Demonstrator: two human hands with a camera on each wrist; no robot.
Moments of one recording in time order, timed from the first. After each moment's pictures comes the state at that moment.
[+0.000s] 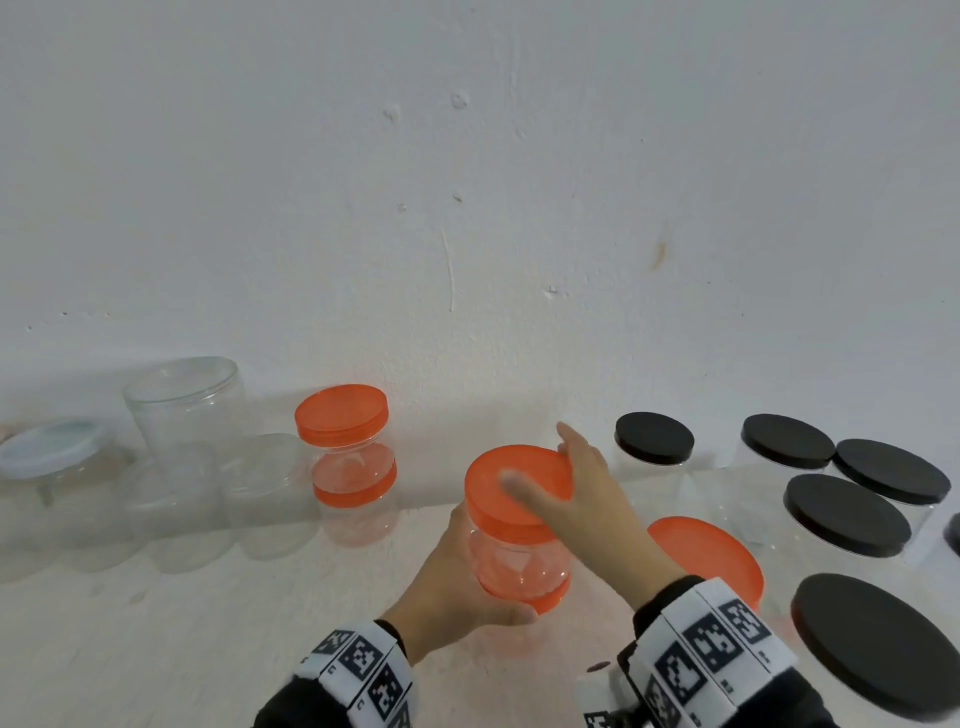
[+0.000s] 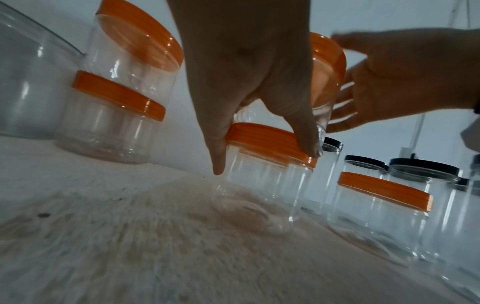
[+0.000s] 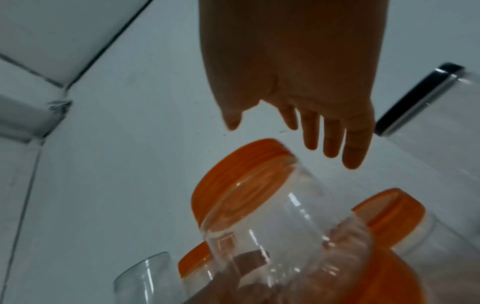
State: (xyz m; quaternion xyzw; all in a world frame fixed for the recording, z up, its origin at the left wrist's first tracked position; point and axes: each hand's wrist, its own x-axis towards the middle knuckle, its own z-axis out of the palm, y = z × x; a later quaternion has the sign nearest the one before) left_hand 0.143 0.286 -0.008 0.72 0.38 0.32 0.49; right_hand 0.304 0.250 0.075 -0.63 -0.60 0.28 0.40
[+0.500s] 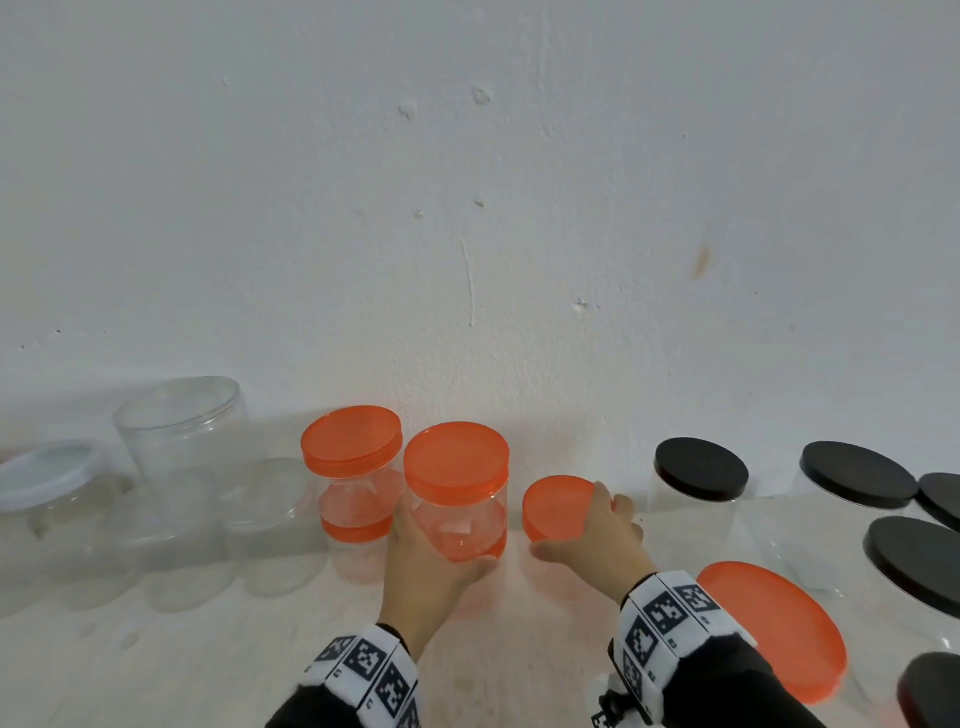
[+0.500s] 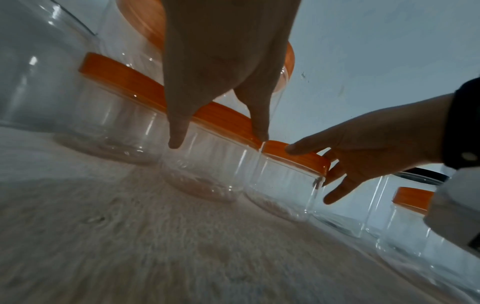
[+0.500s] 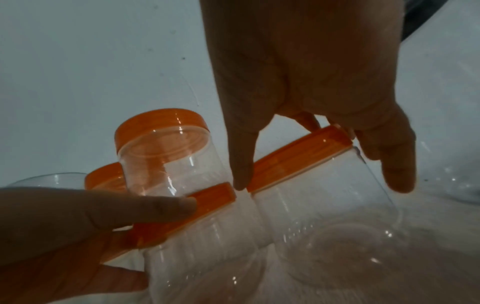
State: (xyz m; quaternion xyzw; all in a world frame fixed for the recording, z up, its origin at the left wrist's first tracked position) left_hand 0.127 0.339 -0.006 0.60 0.56 0.46 0.34; right_hand 0.310 0.326 0.025 -0.78 -0.52 0.27 0.24
